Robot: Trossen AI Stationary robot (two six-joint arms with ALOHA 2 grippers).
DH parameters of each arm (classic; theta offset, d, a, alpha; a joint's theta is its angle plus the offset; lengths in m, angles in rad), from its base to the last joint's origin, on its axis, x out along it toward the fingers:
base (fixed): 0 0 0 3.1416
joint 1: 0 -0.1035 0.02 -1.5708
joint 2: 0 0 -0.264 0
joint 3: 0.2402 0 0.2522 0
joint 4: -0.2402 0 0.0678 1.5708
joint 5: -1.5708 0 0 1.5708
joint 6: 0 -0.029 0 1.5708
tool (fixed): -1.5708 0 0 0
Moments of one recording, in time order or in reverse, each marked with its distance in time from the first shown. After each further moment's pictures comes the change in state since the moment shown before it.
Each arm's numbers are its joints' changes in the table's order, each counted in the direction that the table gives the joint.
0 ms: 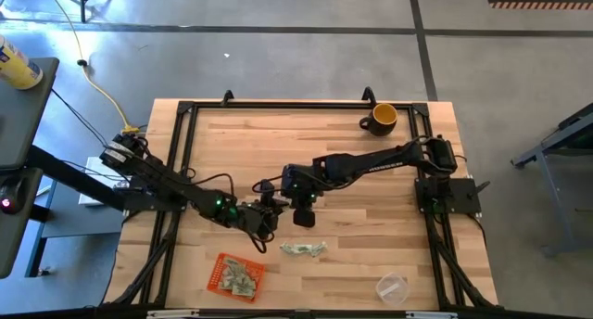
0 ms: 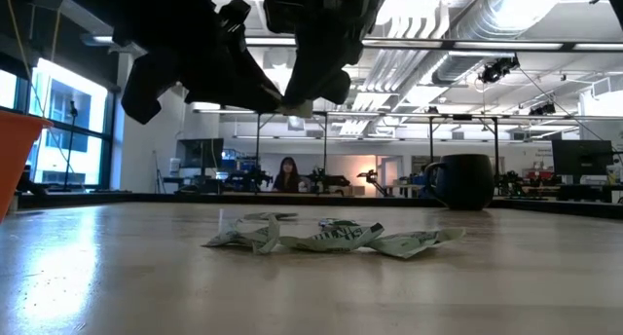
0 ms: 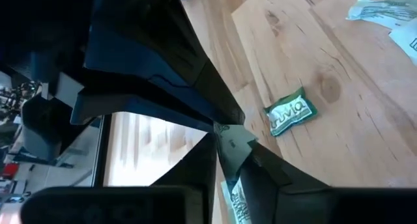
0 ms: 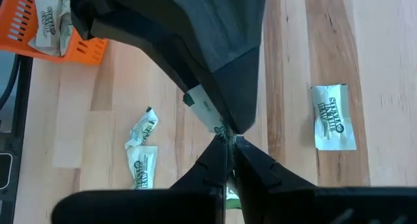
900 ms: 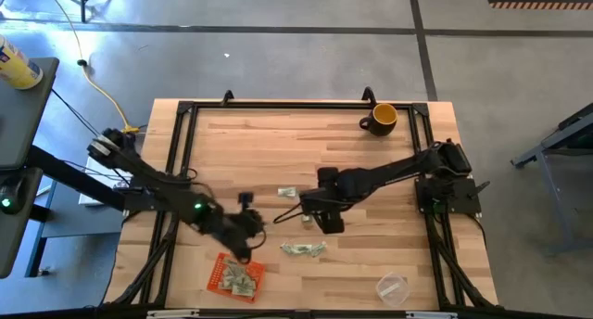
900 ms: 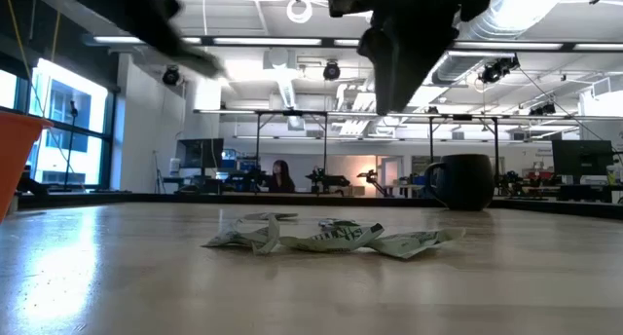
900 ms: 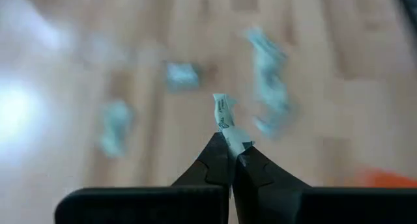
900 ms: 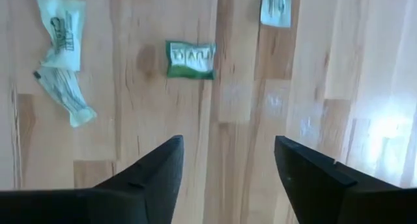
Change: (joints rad) left arm 0.166 0.151 0.182 -0.628 0.182 0.870; right arm -0.148 0.080 0.001 -0.442 0.368 0.051
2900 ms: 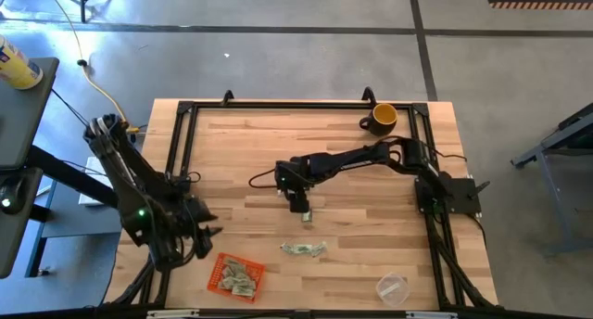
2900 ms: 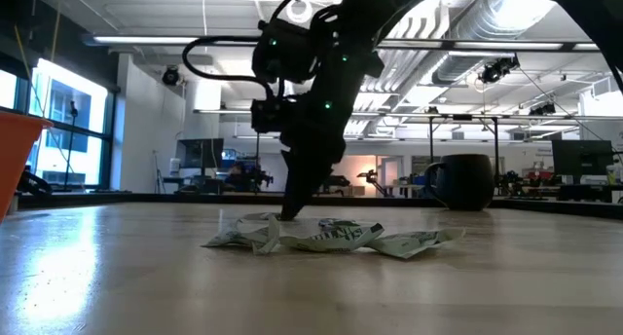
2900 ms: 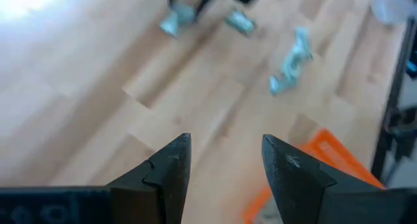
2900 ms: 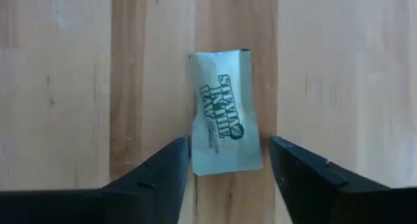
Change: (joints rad) left arm 0.417 0.228 0.018 -0.638 -0.238 1.161; right arm 0.260 -0.332 0.002 0.511 -0.200 0.180
